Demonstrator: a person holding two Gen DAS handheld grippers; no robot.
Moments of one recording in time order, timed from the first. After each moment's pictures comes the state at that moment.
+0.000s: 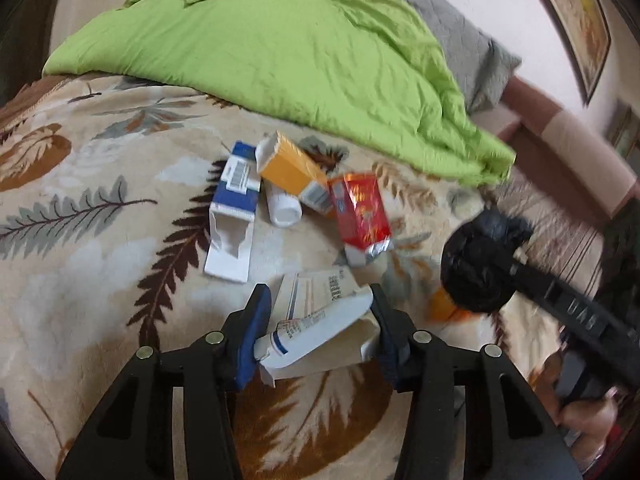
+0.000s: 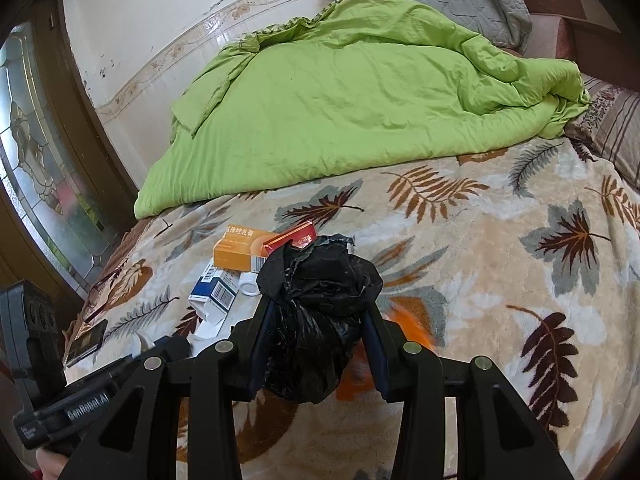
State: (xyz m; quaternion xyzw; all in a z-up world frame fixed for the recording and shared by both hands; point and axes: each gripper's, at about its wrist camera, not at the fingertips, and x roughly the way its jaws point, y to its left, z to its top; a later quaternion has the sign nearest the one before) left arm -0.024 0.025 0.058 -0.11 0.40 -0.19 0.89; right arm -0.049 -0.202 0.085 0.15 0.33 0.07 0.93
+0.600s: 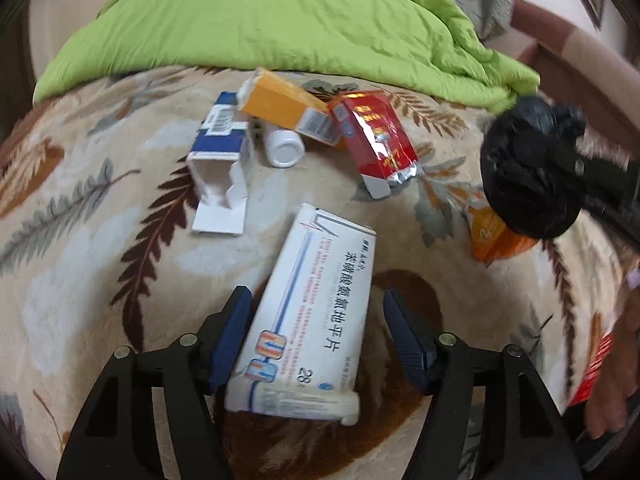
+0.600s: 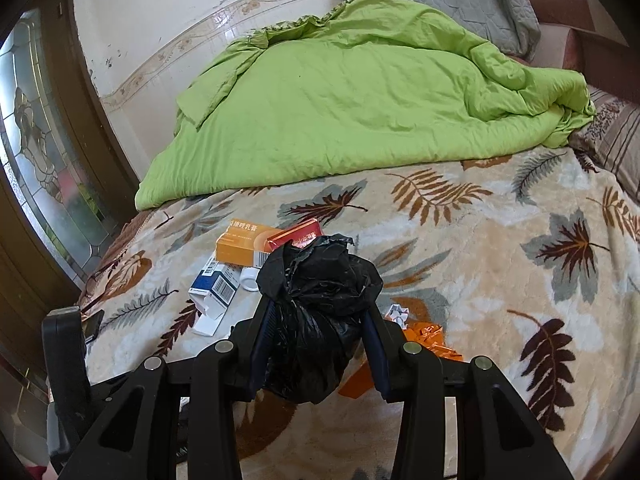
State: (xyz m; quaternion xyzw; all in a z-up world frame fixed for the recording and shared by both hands) left arm -0.023 -0.013 0.023 0.02 0.45 -0.16 0.88; right arm -0.050 -0.196 0.085 0.13 0.33 0.07 0.93
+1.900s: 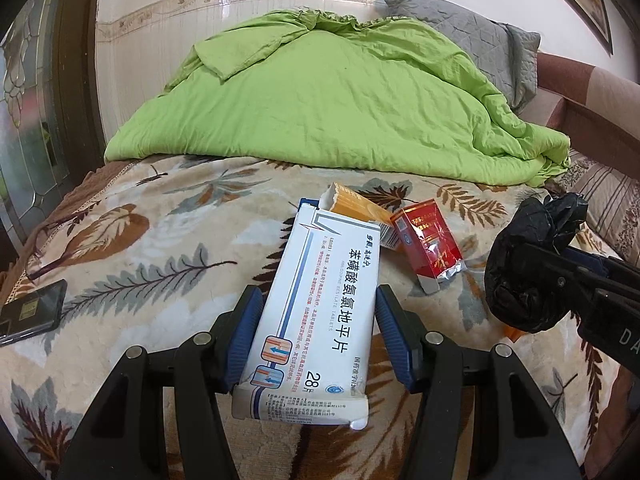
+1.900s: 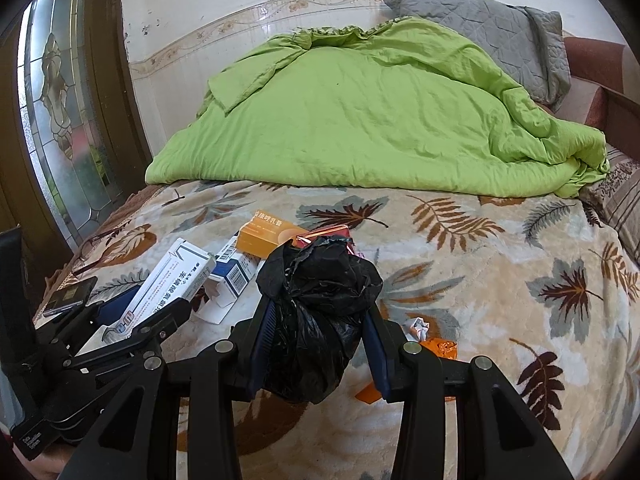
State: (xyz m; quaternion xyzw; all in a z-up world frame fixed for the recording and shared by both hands) left arm -0.041 0.019 0.069 0.01 0.30 -0.06 0.95; right arm -0.056 -0.162 0.090 0.05 0.31 0.09 0.95
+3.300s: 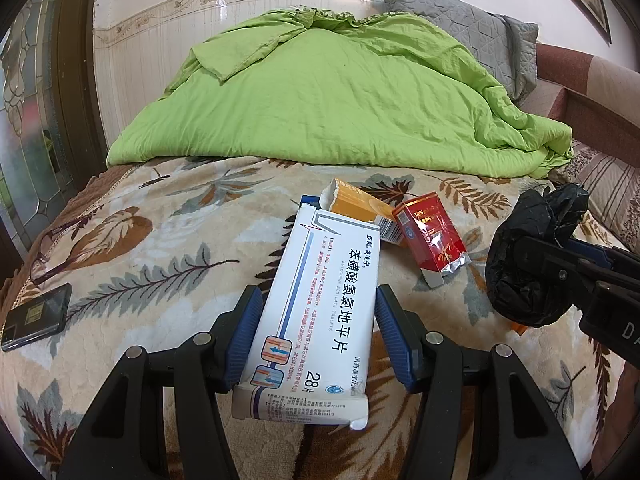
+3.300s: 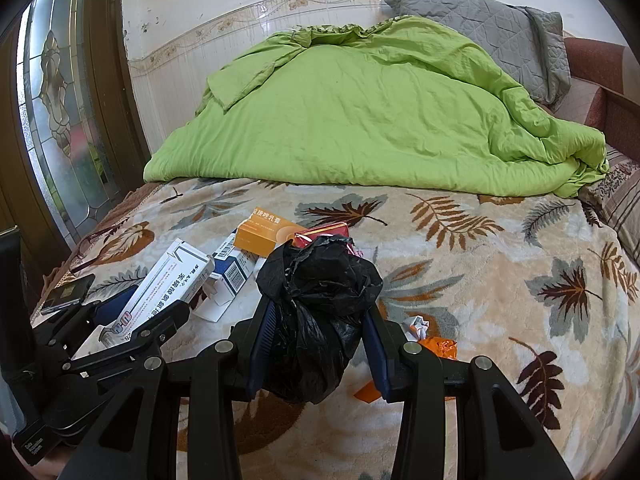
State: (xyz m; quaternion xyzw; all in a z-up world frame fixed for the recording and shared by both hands) left arm -0.042 0.018 0.068 0.02 0.31 -0.06 0.95; right arm -0.055 -0.161 0.090 0.05 0.31 0.09 0.95
